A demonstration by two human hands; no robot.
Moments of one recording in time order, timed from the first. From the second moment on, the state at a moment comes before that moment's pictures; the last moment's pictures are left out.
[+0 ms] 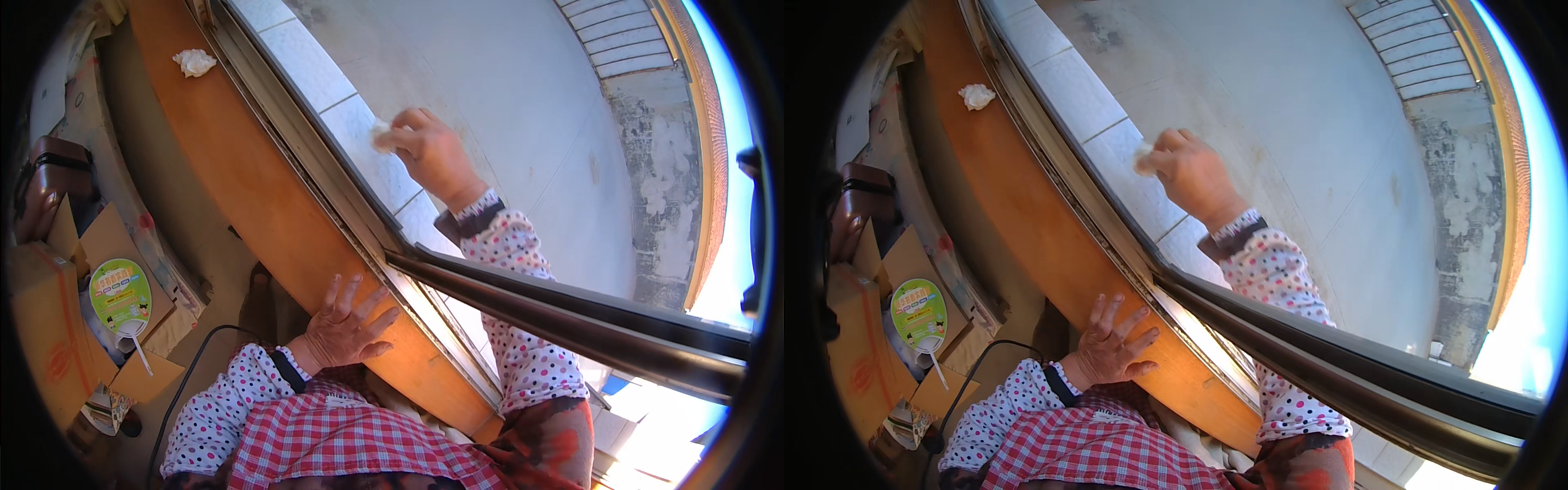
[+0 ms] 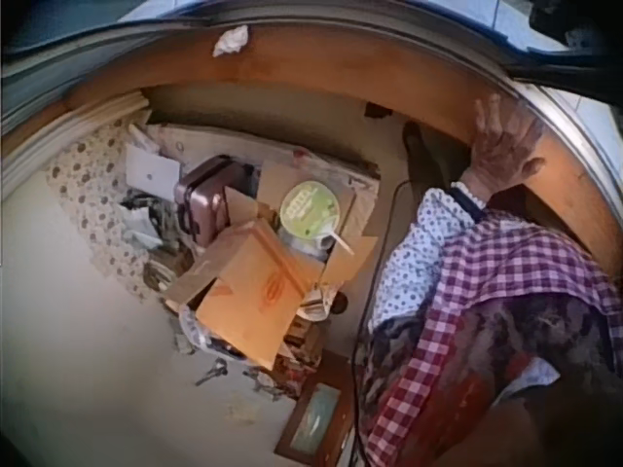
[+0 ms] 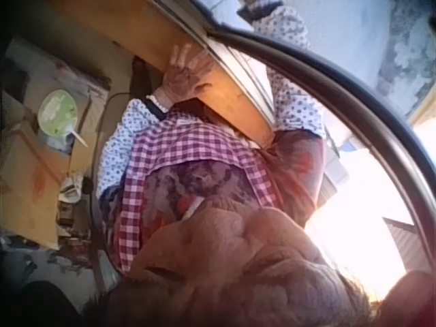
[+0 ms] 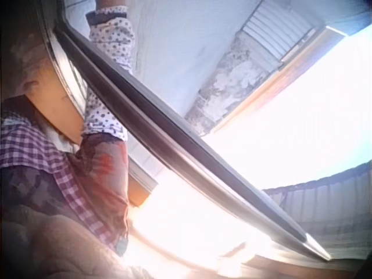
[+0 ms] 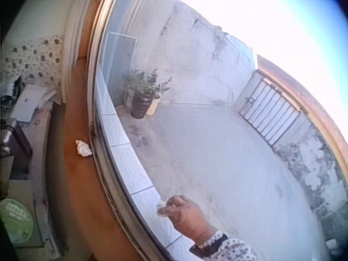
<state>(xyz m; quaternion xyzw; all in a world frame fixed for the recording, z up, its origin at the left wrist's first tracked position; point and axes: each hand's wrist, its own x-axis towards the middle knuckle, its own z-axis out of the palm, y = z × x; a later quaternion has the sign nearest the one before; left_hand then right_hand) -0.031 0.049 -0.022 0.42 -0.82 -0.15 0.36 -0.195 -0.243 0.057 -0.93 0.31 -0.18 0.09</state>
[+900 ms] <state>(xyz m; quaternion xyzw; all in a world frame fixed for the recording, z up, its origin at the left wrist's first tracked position) -0.029 0.044 0.001 0.40 -0.83 -0.14 0.37 -0.382 0.043 0.105 -0.40 0.64 -0.48 0.44</state>
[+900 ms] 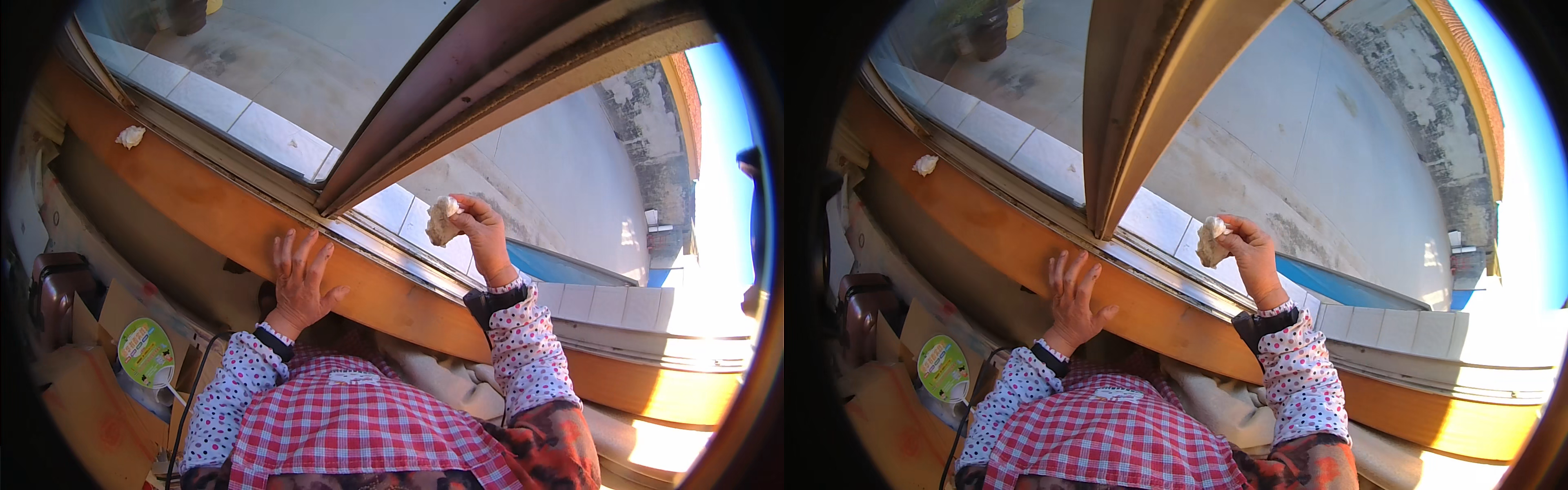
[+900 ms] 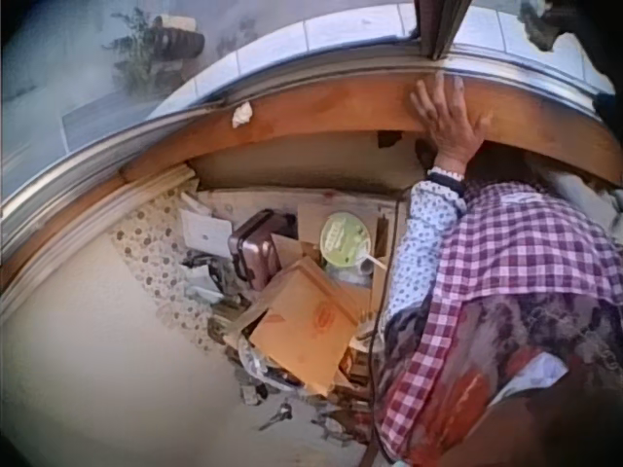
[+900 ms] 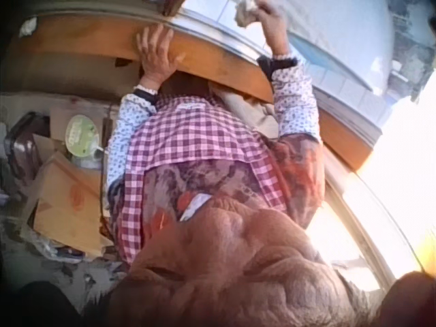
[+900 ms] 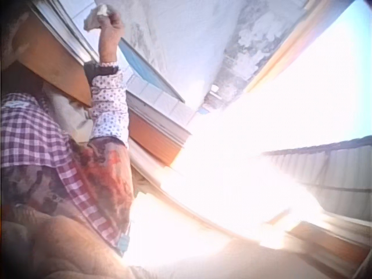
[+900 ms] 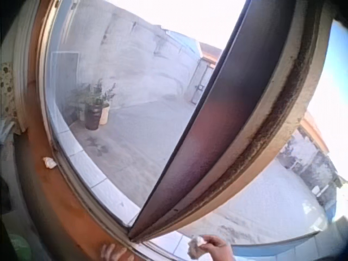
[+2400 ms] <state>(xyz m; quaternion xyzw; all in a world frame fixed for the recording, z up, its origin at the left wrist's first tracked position) 0.133 0.010 0.016 0.48 -0.75 -0.24 0.39 -0.092 -0.003 0.079 -0.65 0.70 -0.28 -0.07</state>
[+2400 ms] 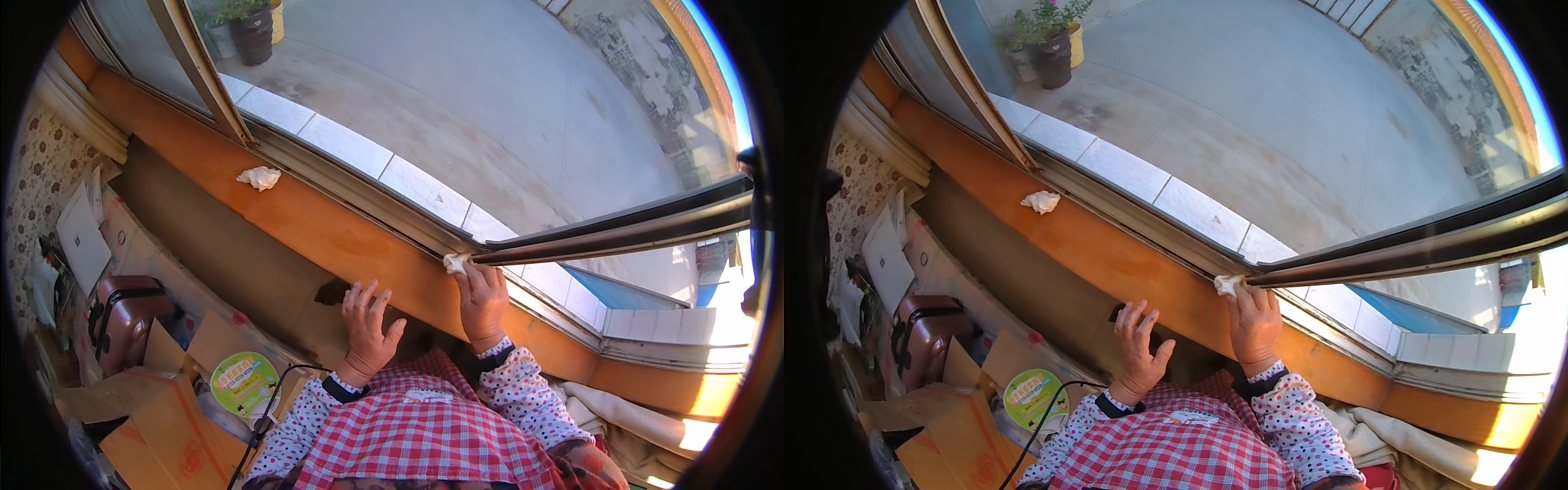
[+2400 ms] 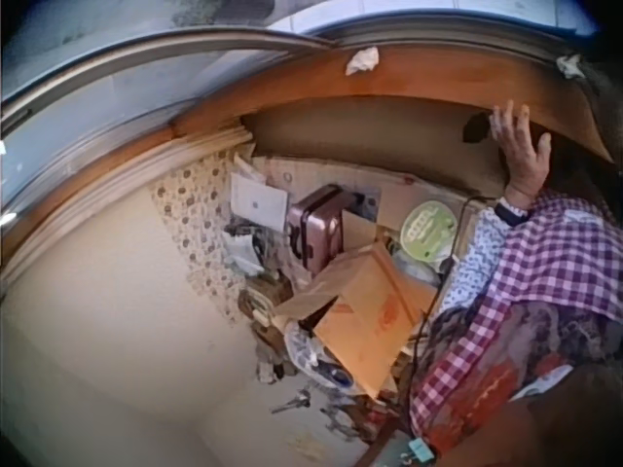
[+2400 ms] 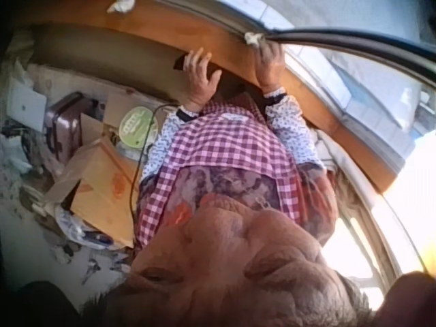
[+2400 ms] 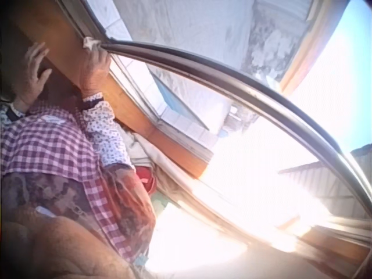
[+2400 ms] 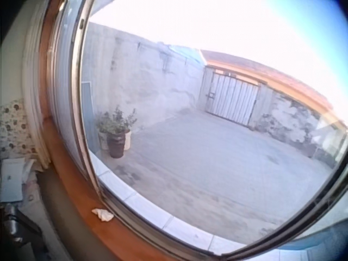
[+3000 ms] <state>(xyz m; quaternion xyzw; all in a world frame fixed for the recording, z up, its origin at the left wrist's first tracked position) 0.139 0.024 0.016 0.48 -0.76 -0.30 0.32 -0.057 -0.066 0.027 -0.72 0.67 -0.19 -0.01</state>
